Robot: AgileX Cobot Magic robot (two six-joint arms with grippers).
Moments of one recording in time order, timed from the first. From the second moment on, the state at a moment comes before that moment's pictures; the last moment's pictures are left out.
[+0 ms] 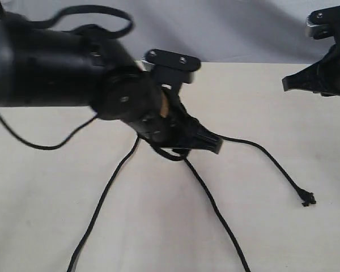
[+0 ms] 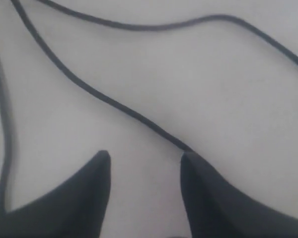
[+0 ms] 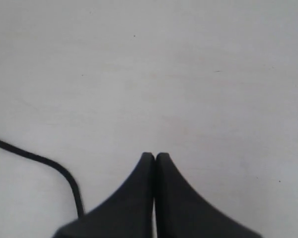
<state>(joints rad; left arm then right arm) -0.76 1.76 -1.22 0.20 0.54 -0.52 0.01 1.53 -1.00 -0.38 0.46 0.25</state>
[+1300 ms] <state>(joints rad) -0.77 2.28 -1.81 0.11 1.09 -0.26 -0.02 1.53 -0.99 -0.37 0.39 0.26</state>
